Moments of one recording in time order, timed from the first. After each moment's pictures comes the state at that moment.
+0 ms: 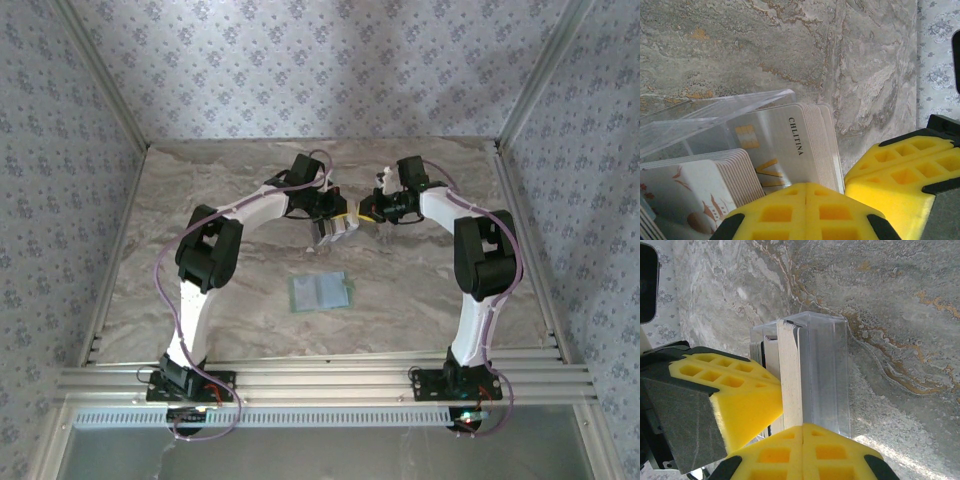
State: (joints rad) left arm -0.57 2.21 1.71 -0.34 0.58 -0.71; right arm 0.22 1.95 1.34 -0.38 -0.72 0.47
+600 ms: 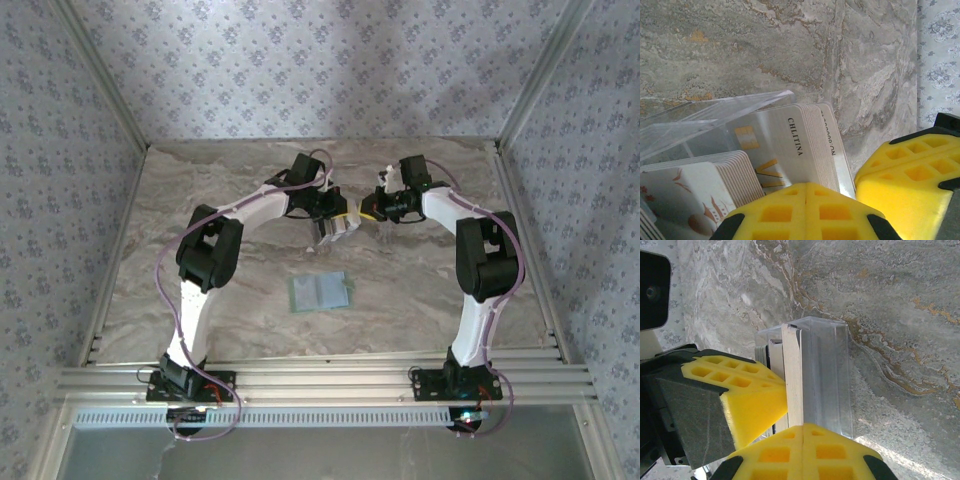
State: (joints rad) left arm -0.57 2.22 1.72 -0.34 0.58 -0.70; right arm 0.21 1.94 1.34 -0.37 -0.72 0.48
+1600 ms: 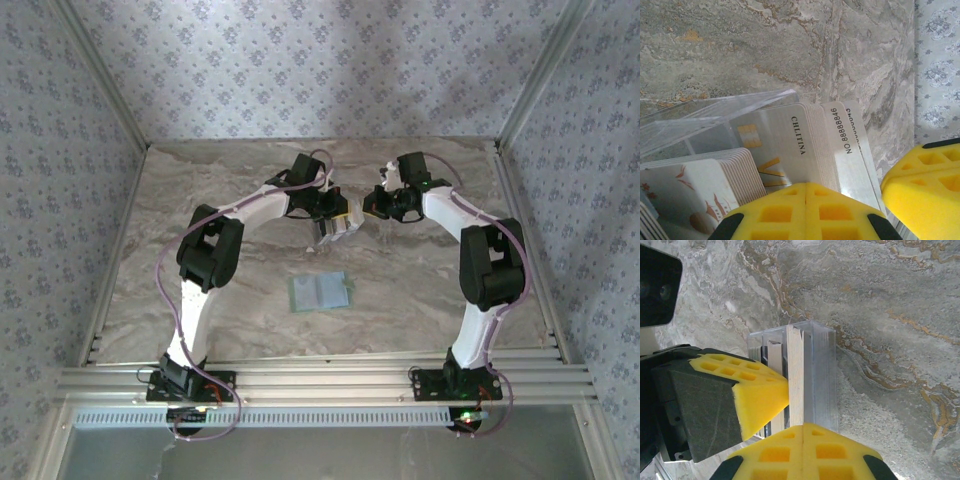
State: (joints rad) left arm -0.56 2.23 1.72 -0.33 0.60 -0.70; right arm 0.24 1.86 1.34 -0.43 -0.56 0.44
